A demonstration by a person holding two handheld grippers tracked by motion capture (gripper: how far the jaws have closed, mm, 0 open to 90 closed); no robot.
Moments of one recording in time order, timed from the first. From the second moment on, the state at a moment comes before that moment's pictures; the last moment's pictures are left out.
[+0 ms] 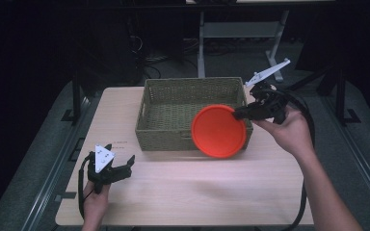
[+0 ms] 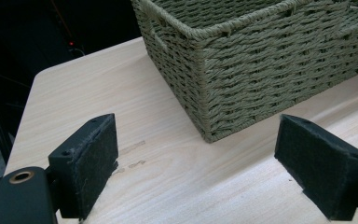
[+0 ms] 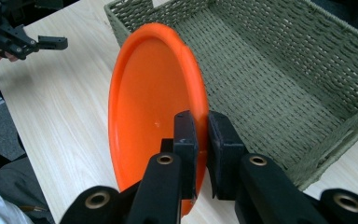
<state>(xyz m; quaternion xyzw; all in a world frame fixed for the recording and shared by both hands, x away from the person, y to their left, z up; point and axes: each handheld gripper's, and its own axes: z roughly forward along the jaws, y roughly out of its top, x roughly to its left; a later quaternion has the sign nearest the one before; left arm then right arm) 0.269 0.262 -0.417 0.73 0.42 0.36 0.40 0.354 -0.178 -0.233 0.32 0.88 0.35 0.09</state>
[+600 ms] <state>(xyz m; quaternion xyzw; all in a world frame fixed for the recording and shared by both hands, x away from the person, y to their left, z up) 0.269 0.265 -0.417 0.72 0.43 0.36 0.40 0.391 -0.184 -0.213 0.35 0.87 0.34 0.09</state>
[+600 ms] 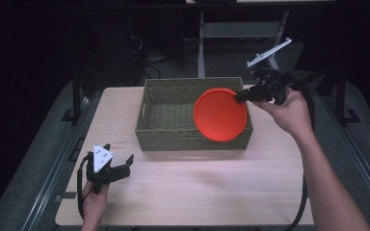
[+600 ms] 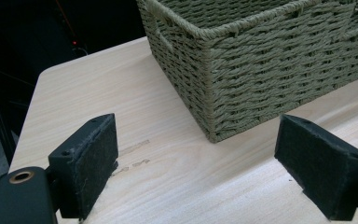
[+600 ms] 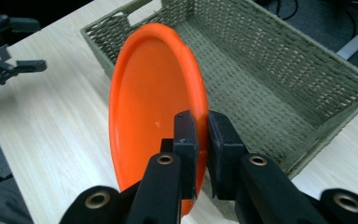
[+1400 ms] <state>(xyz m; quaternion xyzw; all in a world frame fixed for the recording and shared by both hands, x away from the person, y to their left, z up) 0.268 0.264 -0.417 0.73 0.42 0.36 0.40 0.432 -0.192 -0.222 0.41 0.84 0.36 0.08</state>
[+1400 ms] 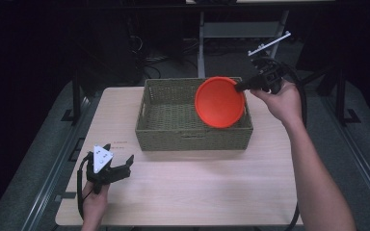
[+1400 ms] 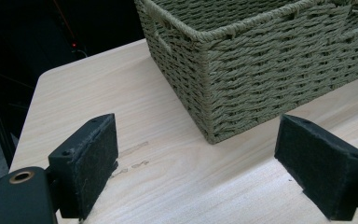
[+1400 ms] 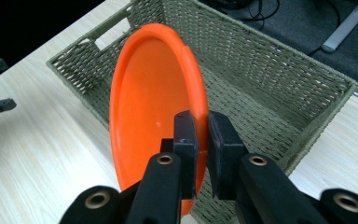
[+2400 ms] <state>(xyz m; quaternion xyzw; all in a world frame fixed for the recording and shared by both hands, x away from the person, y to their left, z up) 0.268 0.264 -0.417 0.73 0.42 0.36 0.40 0.464 -0.187 -0.248 0.45 0.81 0.36 0.08</state>
